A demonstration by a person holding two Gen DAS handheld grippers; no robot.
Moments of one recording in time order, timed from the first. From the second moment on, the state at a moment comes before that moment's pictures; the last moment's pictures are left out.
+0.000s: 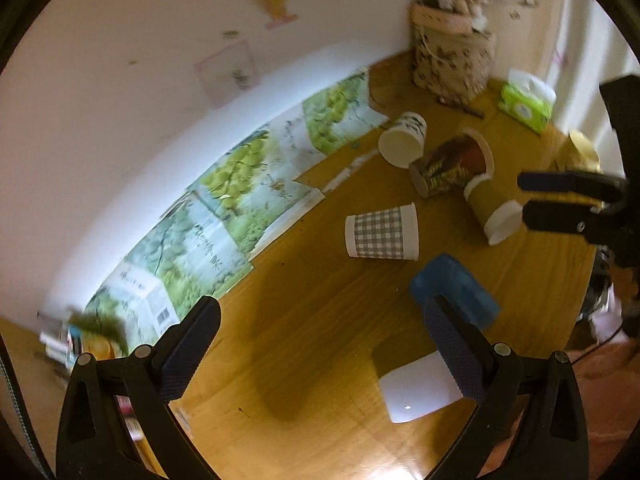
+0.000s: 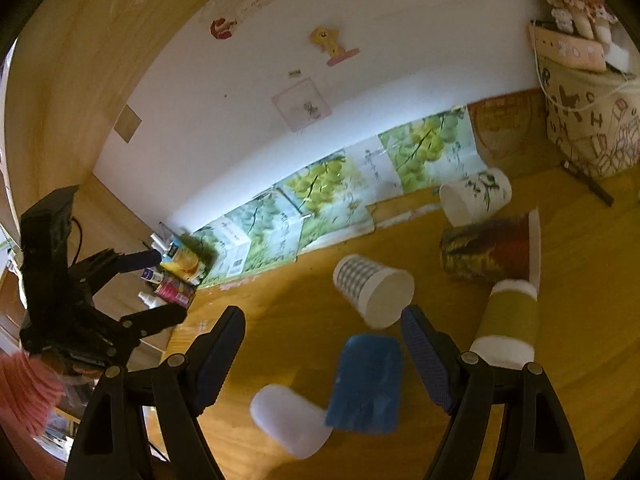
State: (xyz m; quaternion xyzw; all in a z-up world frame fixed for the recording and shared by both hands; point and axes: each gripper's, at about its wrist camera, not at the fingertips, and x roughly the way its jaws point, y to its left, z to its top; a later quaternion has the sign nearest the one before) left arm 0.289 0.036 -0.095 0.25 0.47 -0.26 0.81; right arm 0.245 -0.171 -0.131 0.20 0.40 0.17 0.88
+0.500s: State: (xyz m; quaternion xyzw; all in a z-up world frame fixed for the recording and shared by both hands) left arm 0.324 -0.003 -0.139 0.39 0.42 -0.36 0.74; right arm 0.254 -0.178 -0.147 0.15 0.36 0.18 0.90
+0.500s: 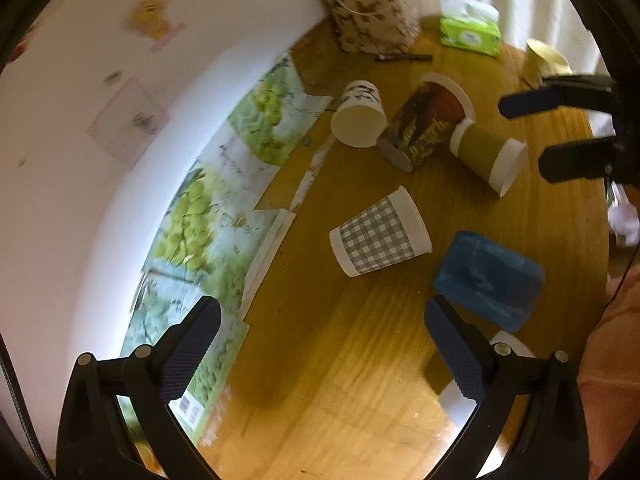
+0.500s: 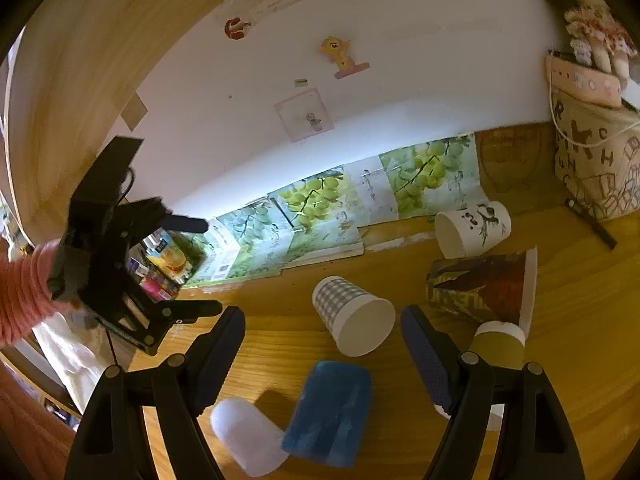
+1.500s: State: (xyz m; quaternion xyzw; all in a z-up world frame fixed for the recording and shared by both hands) left arm 0.339 -0.052 -0.220 0.52 0.35 -0.50 0.60; right arm 0.276 -0.181 -0.185 0.16 0.39 0.15 0.89
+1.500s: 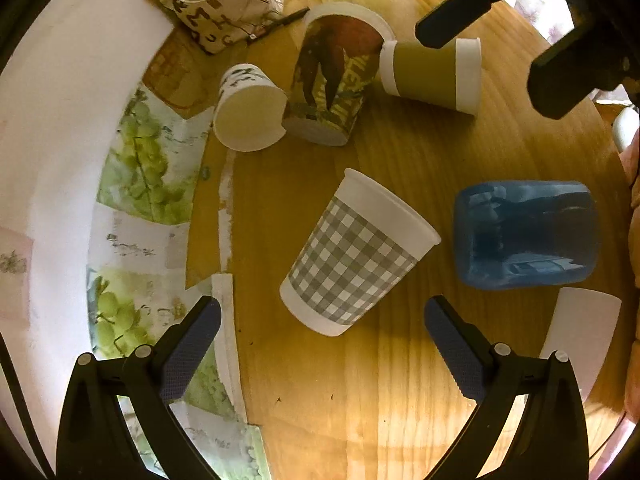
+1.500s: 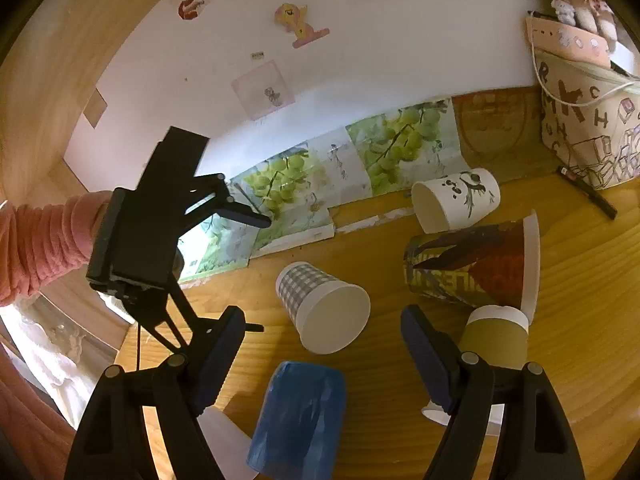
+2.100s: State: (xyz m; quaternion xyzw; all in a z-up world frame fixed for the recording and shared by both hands) left arm 0.349 -0.075 -0.250 0.52 0.38 -0.52 0.56; right arm 0.275 -0.189 -0.188 0.17 0.40 0.14 0.89
